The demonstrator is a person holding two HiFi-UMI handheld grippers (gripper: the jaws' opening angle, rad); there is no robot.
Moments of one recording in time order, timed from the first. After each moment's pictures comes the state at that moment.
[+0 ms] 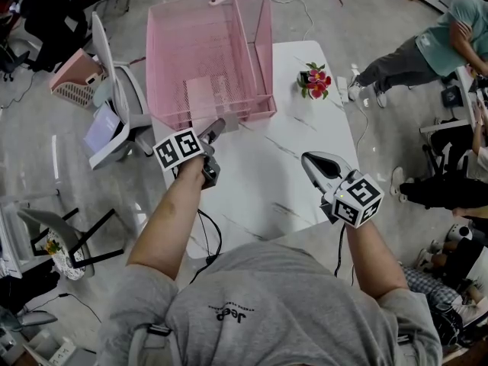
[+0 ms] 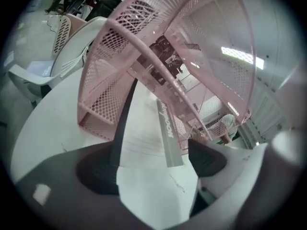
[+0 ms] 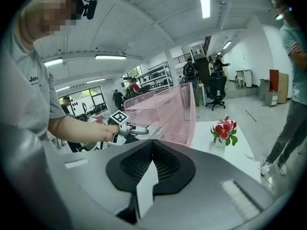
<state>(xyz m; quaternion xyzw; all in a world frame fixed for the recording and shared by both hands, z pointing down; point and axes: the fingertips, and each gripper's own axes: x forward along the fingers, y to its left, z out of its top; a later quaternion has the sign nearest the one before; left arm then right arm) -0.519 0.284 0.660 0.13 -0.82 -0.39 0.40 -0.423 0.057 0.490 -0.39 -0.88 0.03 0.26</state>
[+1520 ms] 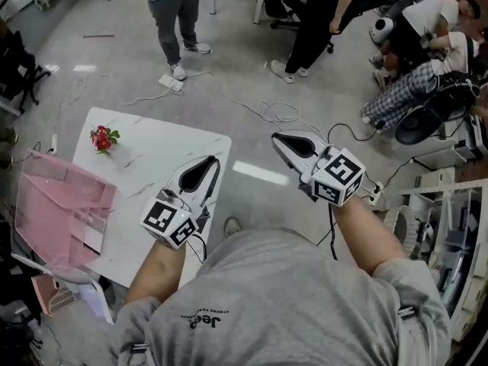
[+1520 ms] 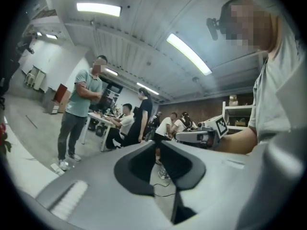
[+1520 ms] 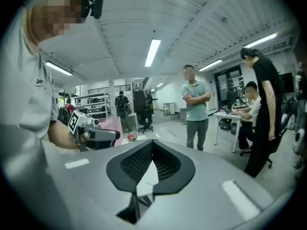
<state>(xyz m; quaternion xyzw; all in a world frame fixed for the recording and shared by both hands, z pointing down) -0.223 -0.169 0.413 0.77 -0.62 -0.10 0.13 -0.133 -0.270 0.387 0.02 -0.99 0.06 0.12</state>
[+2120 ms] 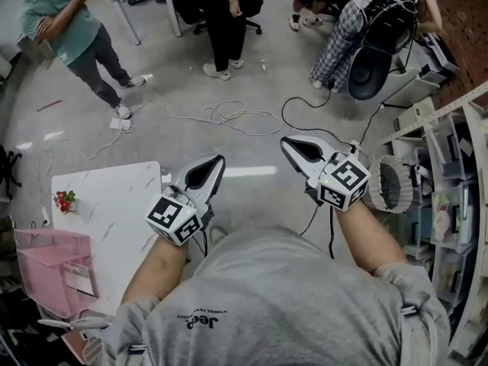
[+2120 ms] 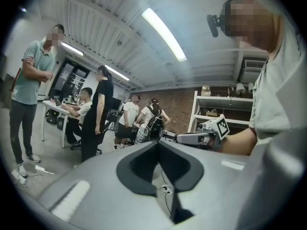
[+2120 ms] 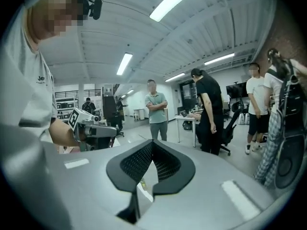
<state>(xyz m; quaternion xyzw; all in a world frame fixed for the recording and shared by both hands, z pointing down) 0.044 -0.302 0.389 0.88 -0.46 -0.04 0.13 0.174 -0.356 0.377 0.22 -0.97 0.08 0.08</state>
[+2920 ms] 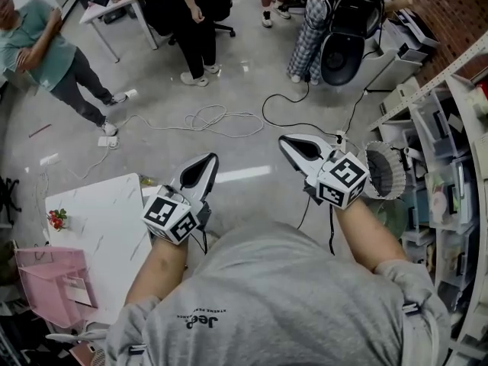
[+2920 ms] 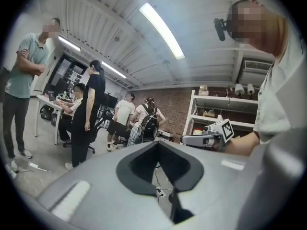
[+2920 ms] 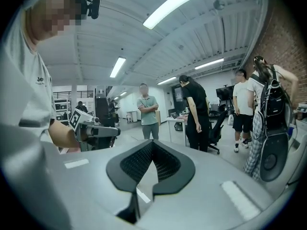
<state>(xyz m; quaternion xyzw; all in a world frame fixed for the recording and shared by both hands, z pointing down) 0.140 -0.322 0.384 0.89 -0.44 -0.04 0.14 0.288 -0.360 0.371 0.27 -0.96 0.09 0.07</state>
